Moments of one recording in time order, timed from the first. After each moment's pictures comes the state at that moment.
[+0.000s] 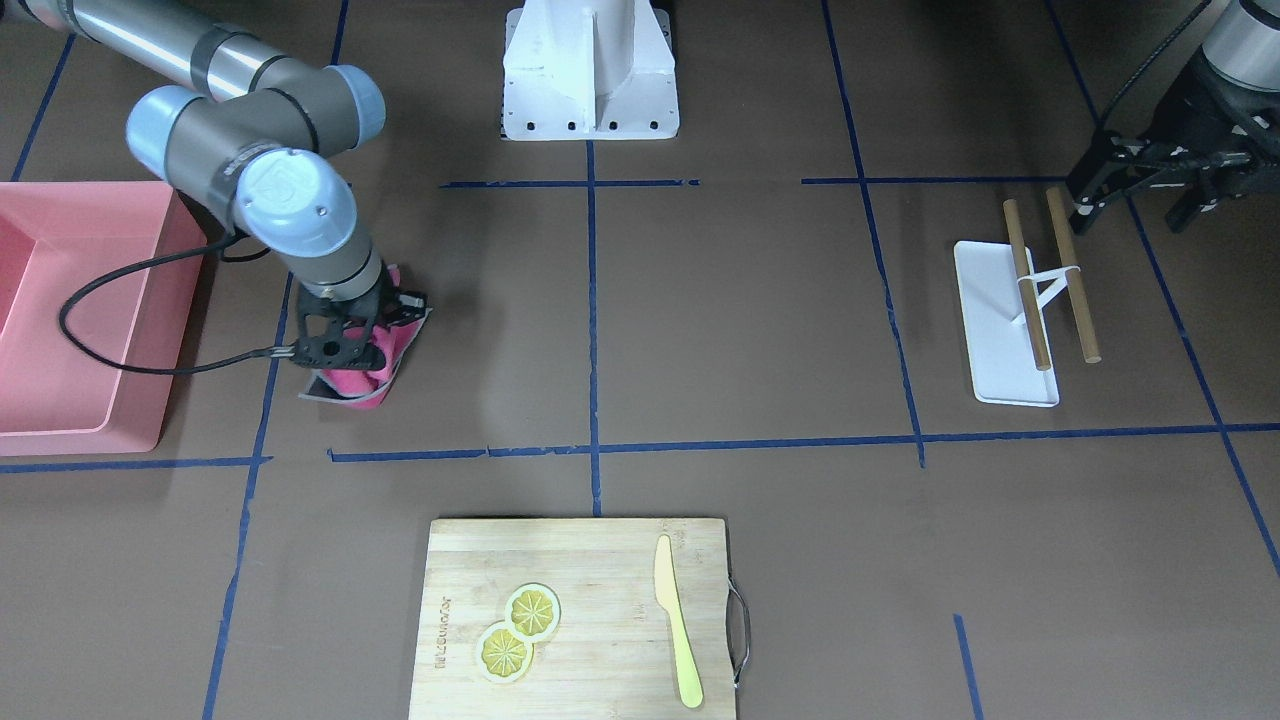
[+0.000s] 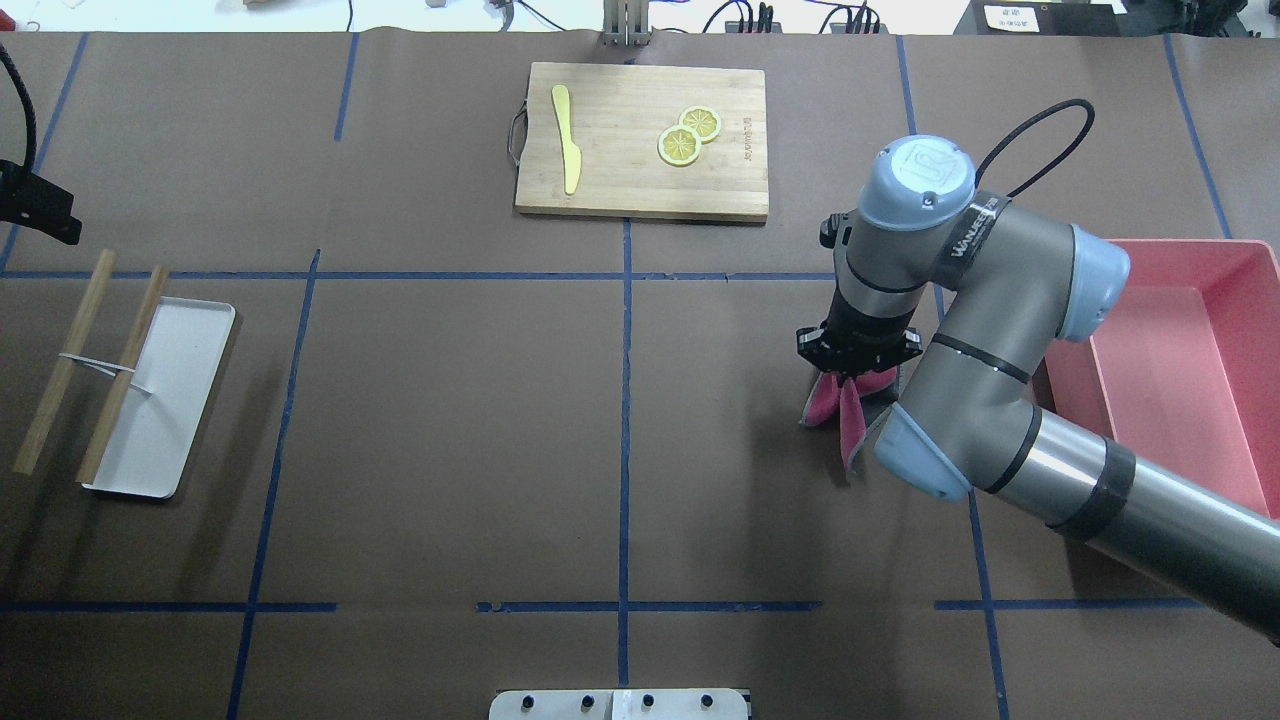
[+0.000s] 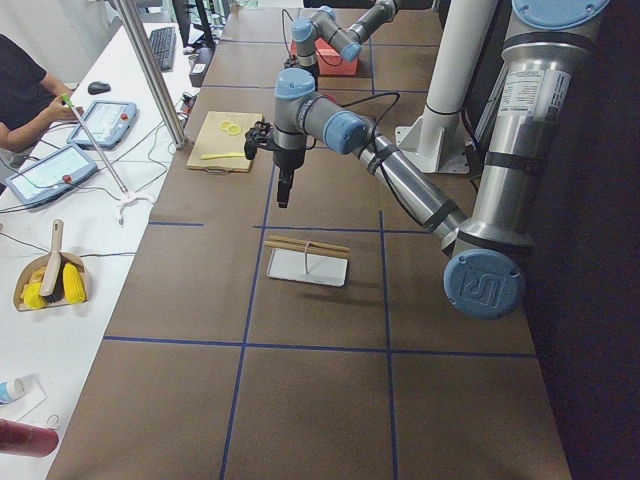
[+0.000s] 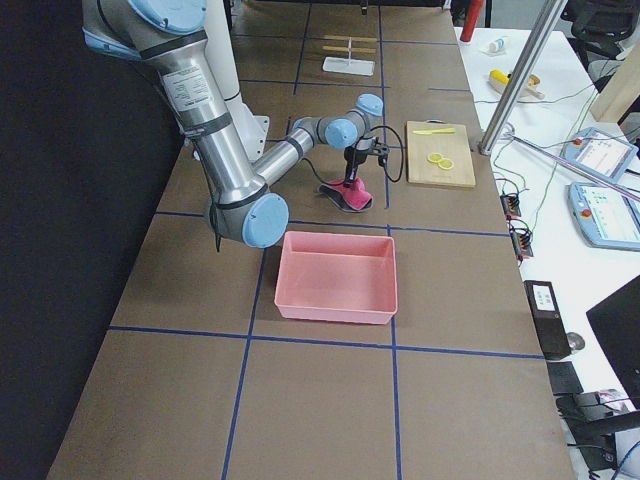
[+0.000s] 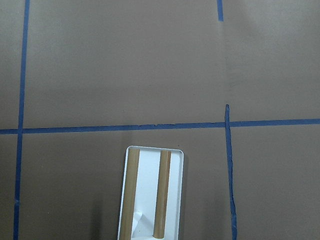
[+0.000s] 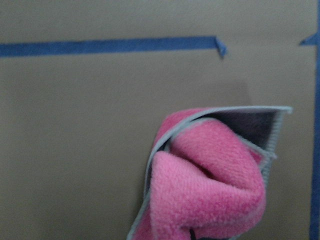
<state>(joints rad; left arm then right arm) -1.16 -1.72 -2.14 -1.36 -2.15 -0.61 0.66 -1.07 1.68 -1.69 2.12 1.04</state>
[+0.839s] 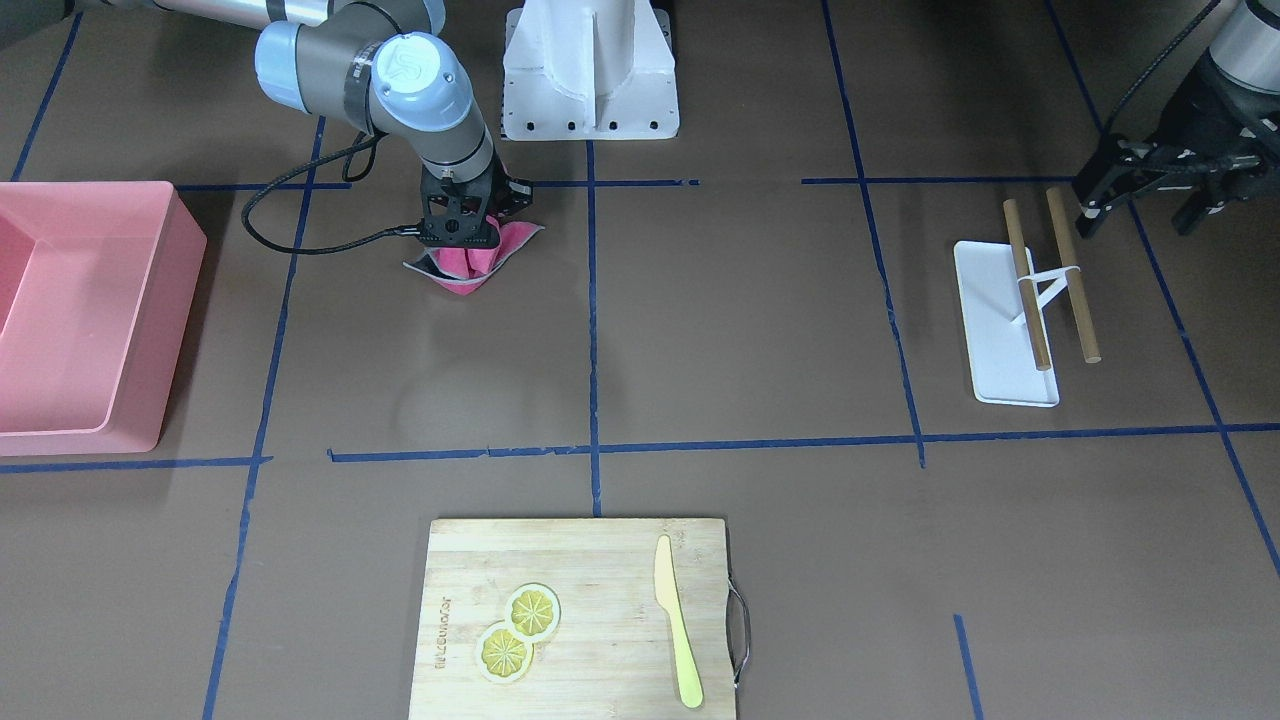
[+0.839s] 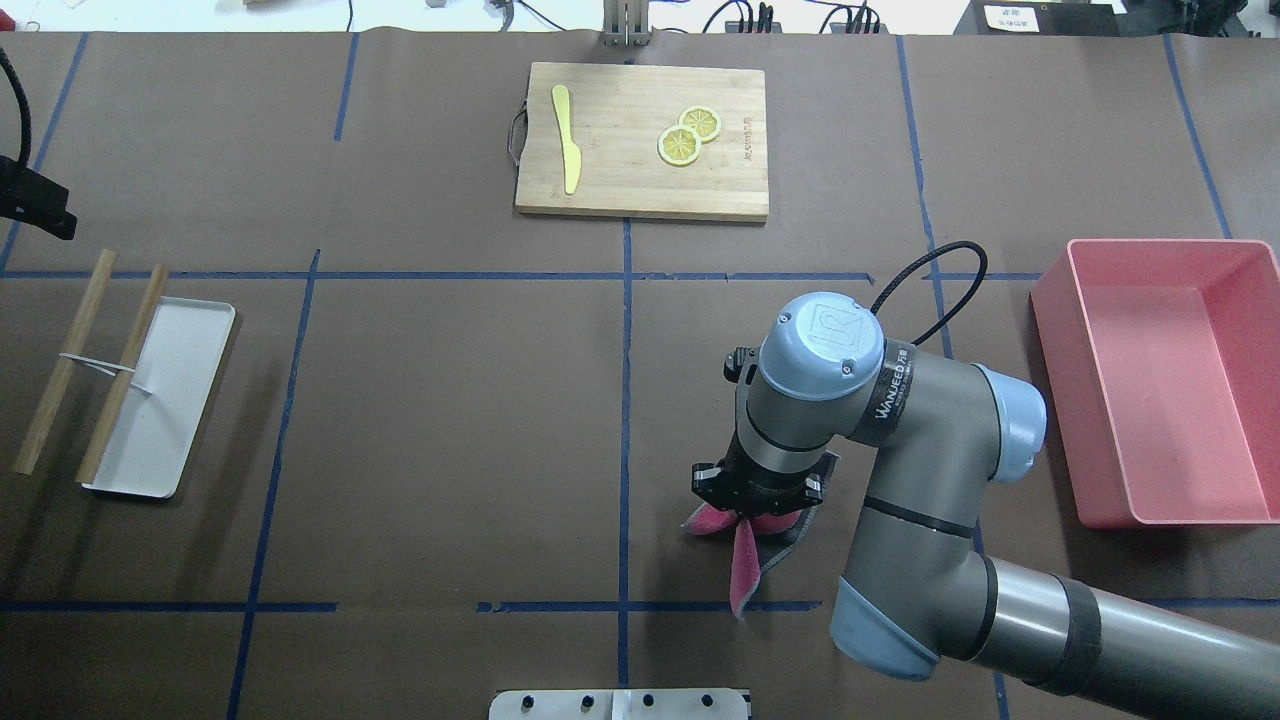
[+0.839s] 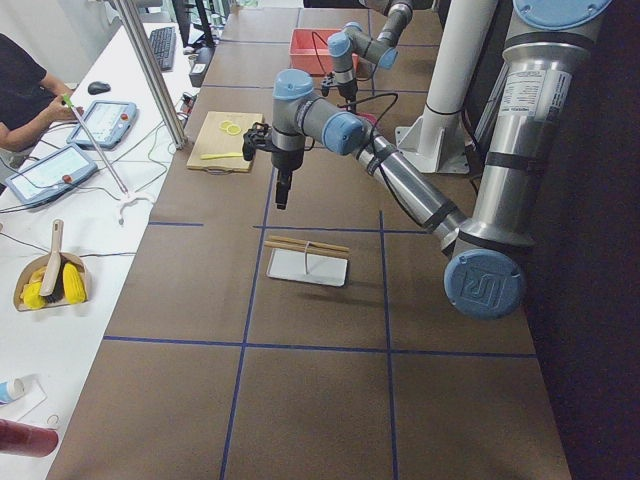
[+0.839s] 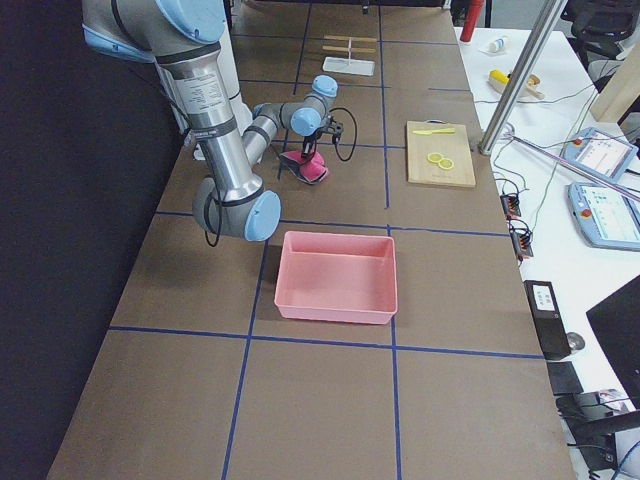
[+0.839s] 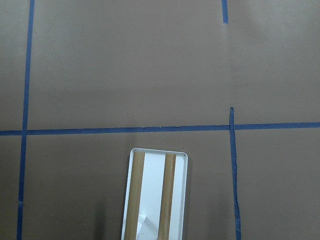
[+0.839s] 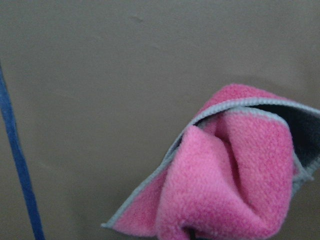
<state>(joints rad) -1.16 -1.72 -2.14 -1.36 -2.15 -0.61 0.44 -1.07 1.78 -1.56 2.10 1.34</state>
